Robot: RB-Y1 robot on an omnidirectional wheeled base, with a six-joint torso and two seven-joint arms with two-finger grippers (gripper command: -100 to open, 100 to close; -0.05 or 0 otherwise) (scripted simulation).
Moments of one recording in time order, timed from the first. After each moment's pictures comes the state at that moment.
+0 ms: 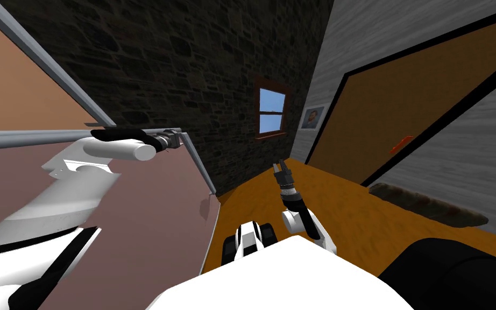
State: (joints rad) left arm -0.84 1.03 -0.06 -1.50 0.68 0.76 0.03; right arm 0.49 -0.02 0.07 -2.24 0.05 -0.48 -0.09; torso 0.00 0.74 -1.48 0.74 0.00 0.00
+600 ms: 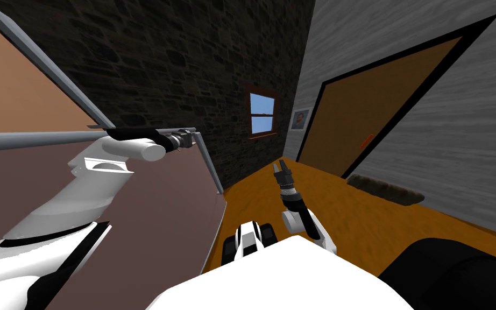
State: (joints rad) left arm -0.86 1.00 -0.12 -1.62 0.77 0.79 0.04; right arm 0.49 -0.02 0.07 -2.24 0.05 -0.48 -0.09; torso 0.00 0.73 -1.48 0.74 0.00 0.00
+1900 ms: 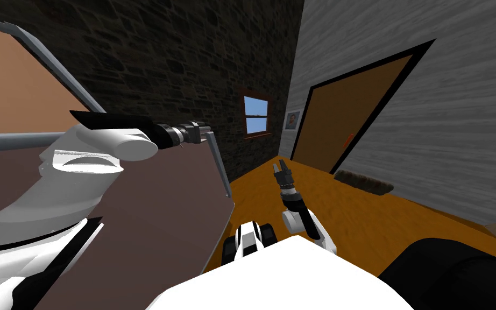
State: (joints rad) left arm -0.90 1.04 -0.13 -1.88 0.95 0.87 0.10; right arm 0.49 -0.02 0.07 -2.24 0.05 -0.48 -0.09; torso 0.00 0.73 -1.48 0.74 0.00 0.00
